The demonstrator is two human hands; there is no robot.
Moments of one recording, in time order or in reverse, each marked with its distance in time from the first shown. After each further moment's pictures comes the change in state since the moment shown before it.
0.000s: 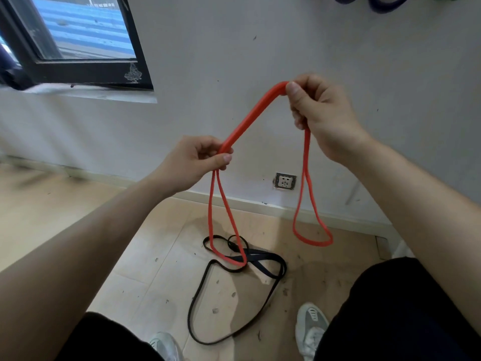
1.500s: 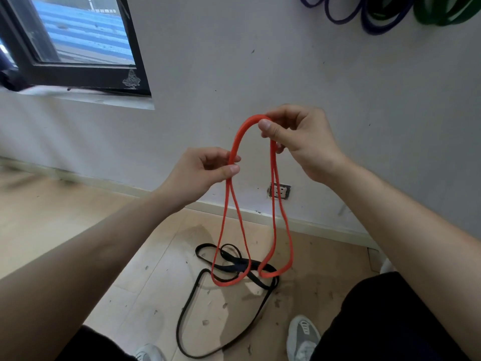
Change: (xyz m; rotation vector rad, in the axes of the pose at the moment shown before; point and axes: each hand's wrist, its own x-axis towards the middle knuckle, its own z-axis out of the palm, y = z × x) left_hand 0.003 0.001 0.023 -0.108 0.068 0.012; right_hand -0.012 -0.003 0.014 -0.163 -0.072 0.032
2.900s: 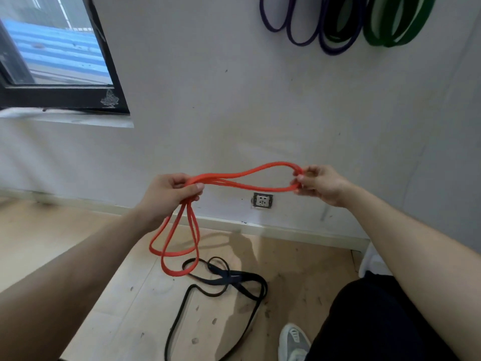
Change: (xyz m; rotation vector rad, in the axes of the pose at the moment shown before) left_hand 0.007 -0.037 -0.007 -0.128 0.056 -0.267; right_hand -0.017 0.143 -0.101 0.225 0.074 0.659
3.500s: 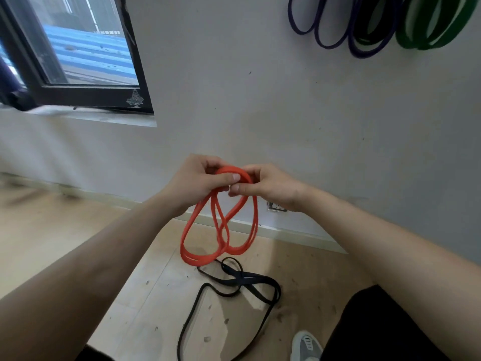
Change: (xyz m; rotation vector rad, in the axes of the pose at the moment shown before) left_hand -0.010 0.052 0.004 0.144 -0.063 0.197; right_hand -0.047 -0.056 0.151 -0.368 -0.499 -0.349
